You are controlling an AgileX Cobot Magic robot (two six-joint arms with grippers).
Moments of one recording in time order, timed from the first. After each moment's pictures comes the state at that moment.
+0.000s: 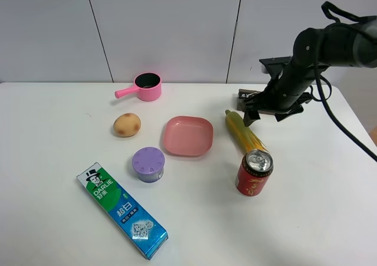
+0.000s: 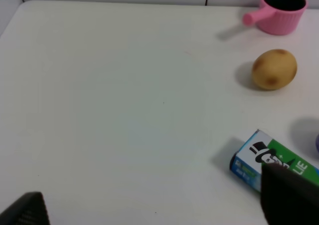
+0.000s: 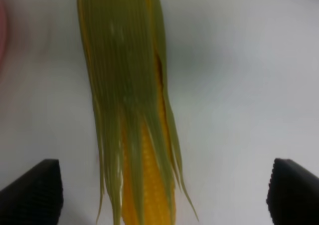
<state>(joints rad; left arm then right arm) 0.06 -0.01 -0.53 0.09 1.06 -0.08 0.24 1.88 -1.26 0.09 0.73 -0.03</state>
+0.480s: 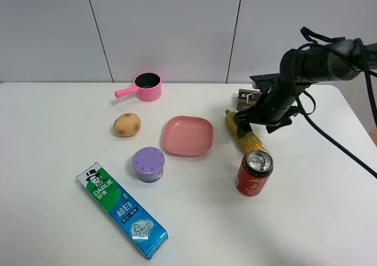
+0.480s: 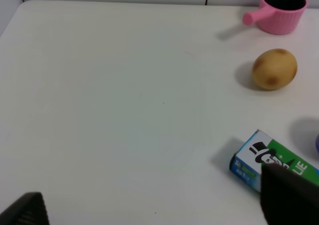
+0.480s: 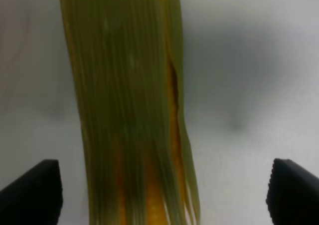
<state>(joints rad) 0.06 -0.01 -0.53 0.09 1.06 -0.08 0.24 2.01 -1.26 0.13 0.64 -0.08</state>
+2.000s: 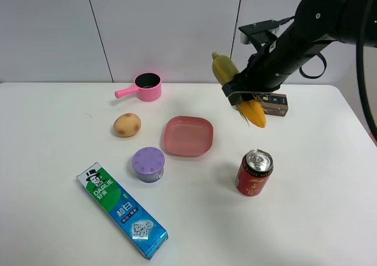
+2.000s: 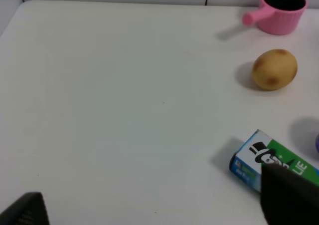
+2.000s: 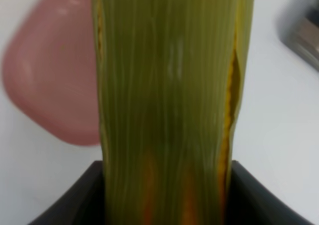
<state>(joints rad) 0.06 -0.01 -0.53 0.09 1.06 -0.08 0.40 1.69 -1.30 0.16 0.75 -0.19</state>
